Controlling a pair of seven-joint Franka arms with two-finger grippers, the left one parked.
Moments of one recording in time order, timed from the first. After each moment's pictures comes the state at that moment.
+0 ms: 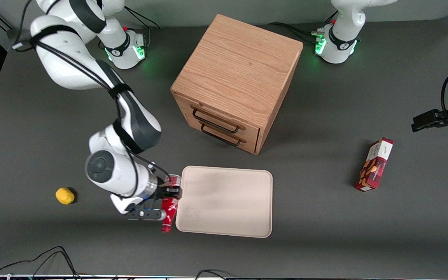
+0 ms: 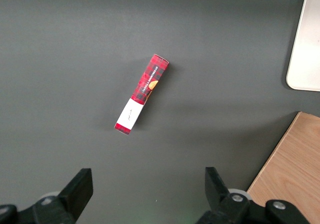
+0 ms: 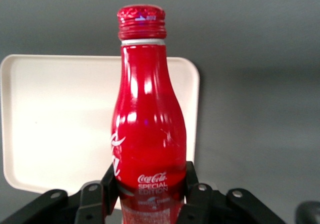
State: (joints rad) arm 0.16 0.91 0.37 -1.06 -0.15 2.06 0.49
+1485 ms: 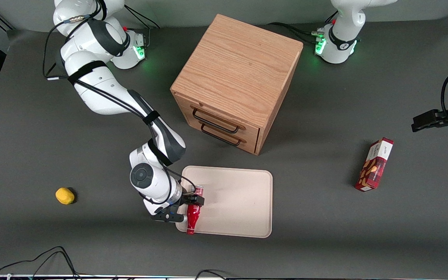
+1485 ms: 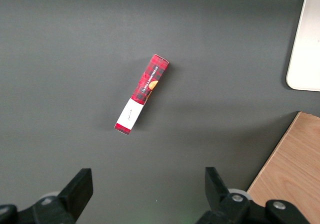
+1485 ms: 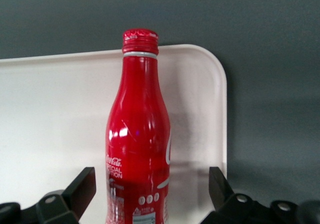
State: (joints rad) arm 0.22 1.09 0.32 -1.07 -0.20 2.33 0.59
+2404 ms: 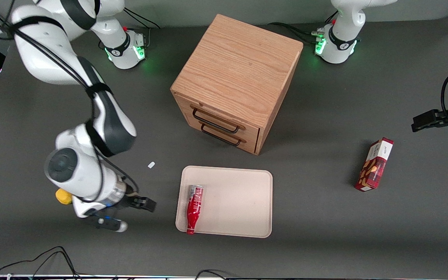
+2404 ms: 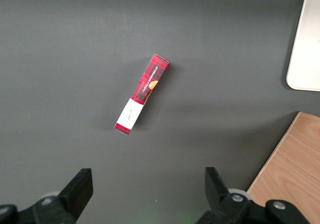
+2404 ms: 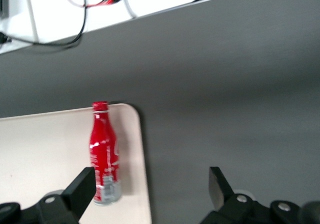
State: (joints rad) arm 0.07 0.71 0.29 -1.15 -0.18 2.02 0.57
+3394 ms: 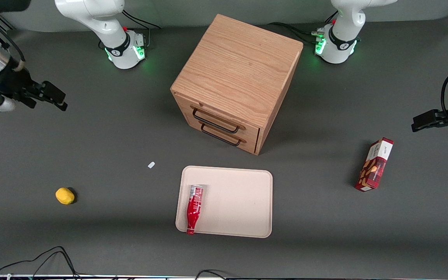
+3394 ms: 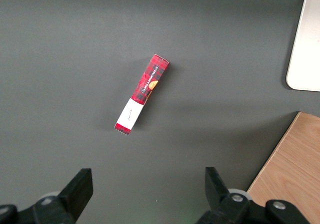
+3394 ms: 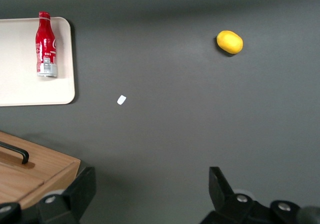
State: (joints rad) arm 0.06 -0.17 0.02 -1.76 0.00 1.67 0.21
